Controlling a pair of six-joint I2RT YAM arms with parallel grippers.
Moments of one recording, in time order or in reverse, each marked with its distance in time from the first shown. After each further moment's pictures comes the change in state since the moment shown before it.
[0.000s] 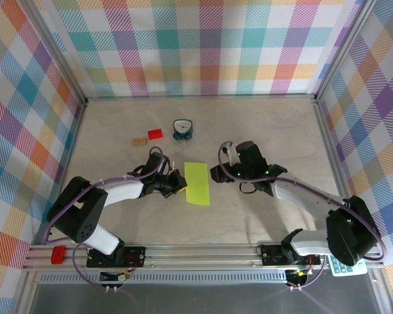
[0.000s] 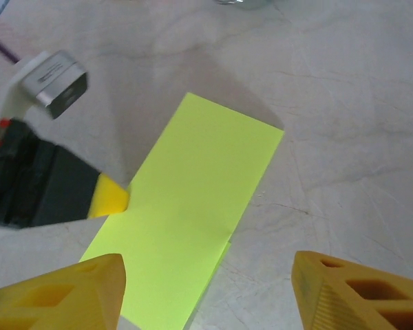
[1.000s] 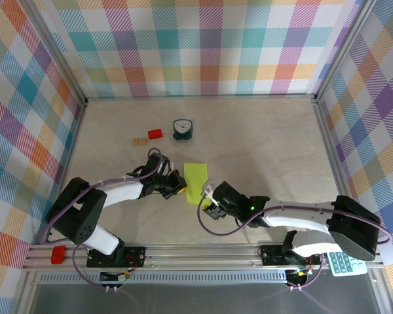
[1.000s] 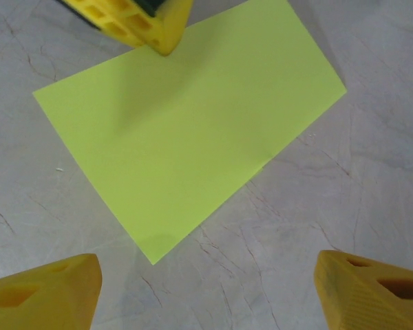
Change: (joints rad) left arm -0.005 -0.012 -0.006 -0.005 0.000 -0.063; right arm 0.453 0.017 -0.203 0.108 0.507 -0.321
